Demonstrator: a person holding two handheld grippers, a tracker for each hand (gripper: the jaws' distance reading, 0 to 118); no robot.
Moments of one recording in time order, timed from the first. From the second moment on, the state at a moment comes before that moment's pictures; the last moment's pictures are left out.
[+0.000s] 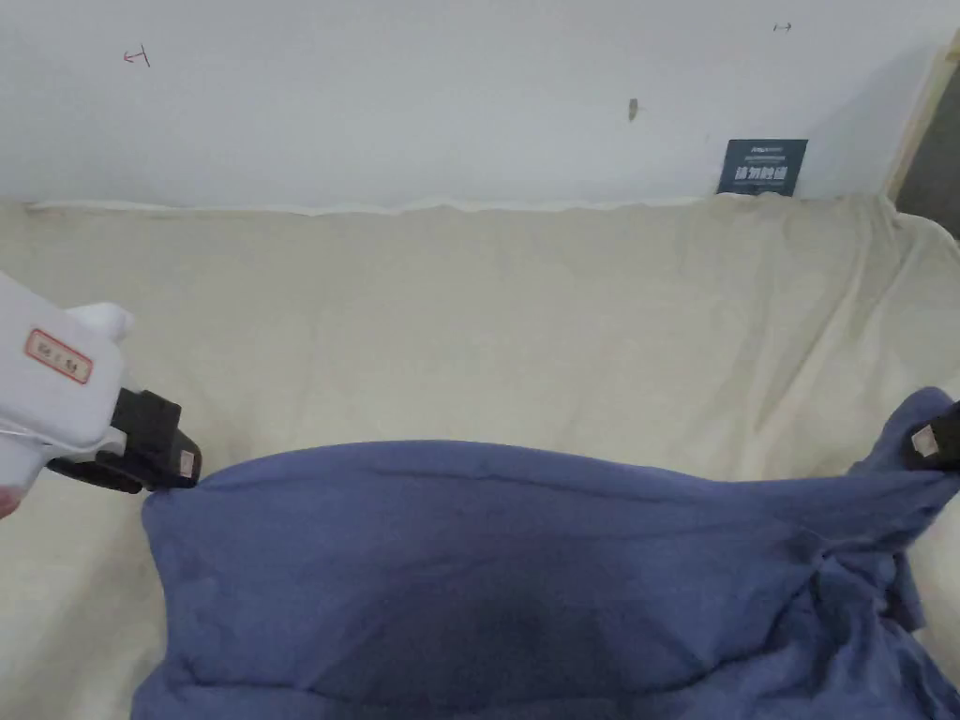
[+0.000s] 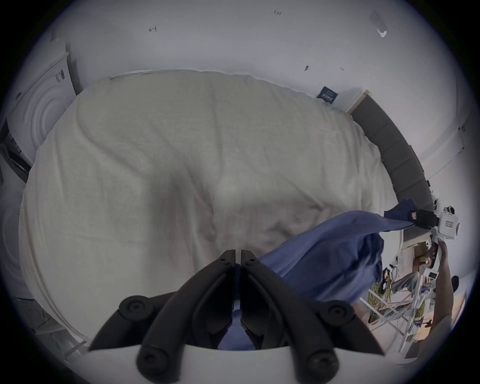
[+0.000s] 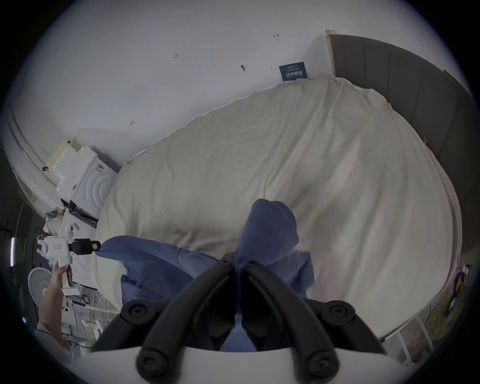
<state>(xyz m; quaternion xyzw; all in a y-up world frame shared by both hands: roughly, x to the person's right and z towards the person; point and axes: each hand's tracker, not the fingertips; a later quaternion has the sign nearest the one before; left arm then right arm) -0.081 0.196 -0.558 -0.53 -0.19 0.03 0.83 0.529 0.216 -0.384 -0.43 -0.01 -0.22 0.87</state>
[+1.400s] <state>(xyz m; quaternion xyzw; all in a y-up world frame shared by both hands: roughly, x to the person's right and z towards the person) -0.158 0.138 -0.367 -0.45 -0.23 0.20 0.84 0.422 0.158 -0.270 -0.33 0.05 -0.22 0.92</state>
